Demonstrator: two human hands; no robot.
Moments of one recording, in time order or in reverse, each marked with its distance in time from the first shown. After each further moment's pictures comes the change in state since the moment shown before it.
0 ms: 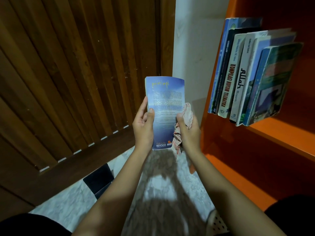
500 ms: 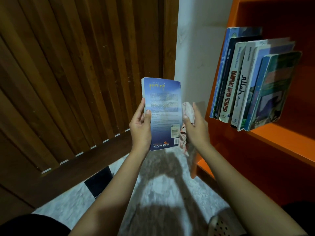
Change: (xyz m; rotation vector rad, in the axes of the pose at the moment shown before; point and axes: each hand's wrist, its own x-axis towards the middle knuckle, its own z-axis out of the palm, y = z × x) left_hand 0.005 0.011 -0.010 0.067 0.043 0.052; right_hand 0.029 -0.014 -0.018 -0.491 -0.089 -0.192
